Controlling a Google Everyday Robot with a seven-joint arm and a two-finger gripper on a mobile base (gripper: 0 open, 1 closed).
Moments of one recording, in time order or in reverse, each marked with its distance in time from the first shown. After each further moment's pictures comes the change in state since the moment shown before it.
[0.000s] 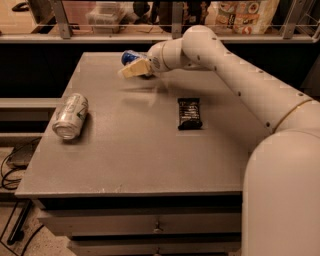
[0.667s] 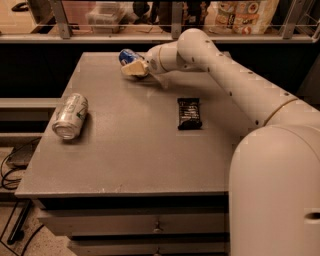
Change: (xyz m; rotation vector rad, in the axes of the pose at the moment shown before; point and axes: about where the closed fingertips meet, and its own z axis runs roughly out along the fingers) arm 0.016 -0.011 0.022 -0.006 0.024 0.046
